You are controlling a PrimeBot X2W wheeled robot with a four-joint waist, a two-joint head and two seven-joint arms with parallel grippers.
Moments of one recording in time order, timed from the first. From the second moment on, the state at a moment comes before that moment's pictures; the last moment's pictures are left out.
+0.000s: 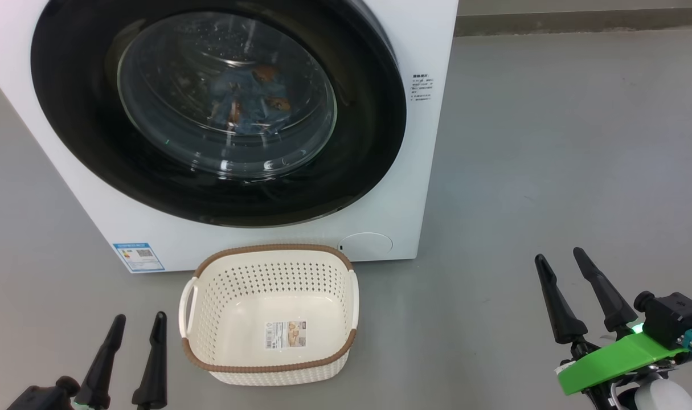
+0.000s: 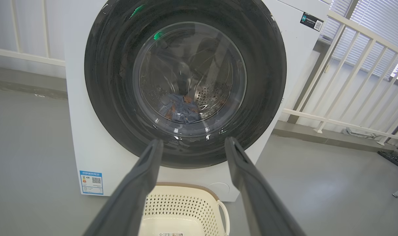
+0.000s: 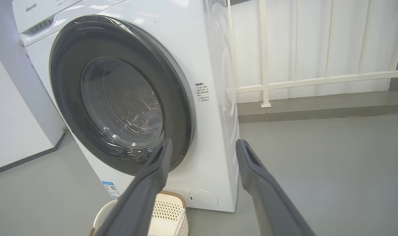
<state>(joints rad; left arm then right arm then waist) 0.04 0.20 -0.14 0.09 -0.53 -0.13 -0.25 -0.12 -0.25 0.11 0.19 0.46 0.13 -0.26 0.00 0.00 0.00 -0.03</state>
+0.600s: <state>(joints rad) 0.04 0.20 -0.13 0.09 -0.53 -0.13 -0.25 -0.12 -0.24 0.11 0.20 0.44 0.13 -0.26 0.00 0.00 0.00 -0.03</state>
